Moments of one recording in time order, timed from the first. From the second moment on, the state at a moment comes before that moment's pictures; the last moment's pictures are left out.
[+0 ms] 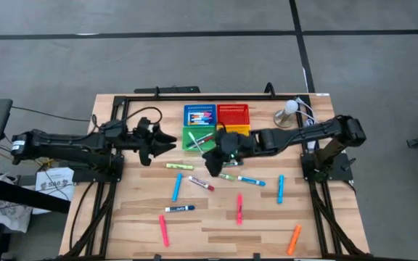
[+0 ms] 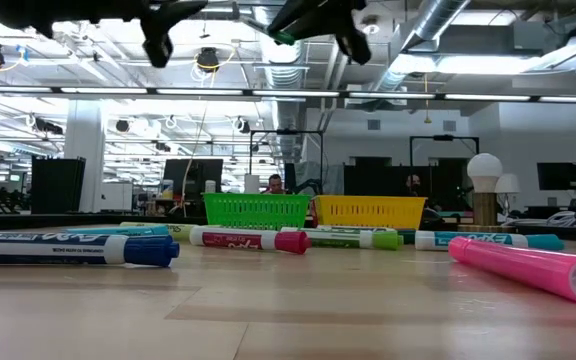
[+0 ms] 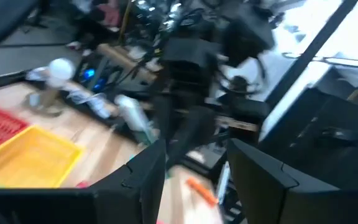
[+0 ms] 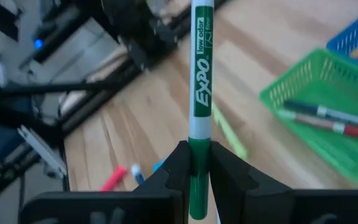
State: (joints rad) left arm 0.05 0.80 0.46 0.43 0.11 -0.54; right arm 0.11 1.64 1.38 -0.37 0.16 0.68
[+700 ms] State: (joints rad) left arm 0.06 1.11 0.46 0.84 0.02 -0.55; right arm 0.01 1.64 1.38 -0.21 0.07 0.67
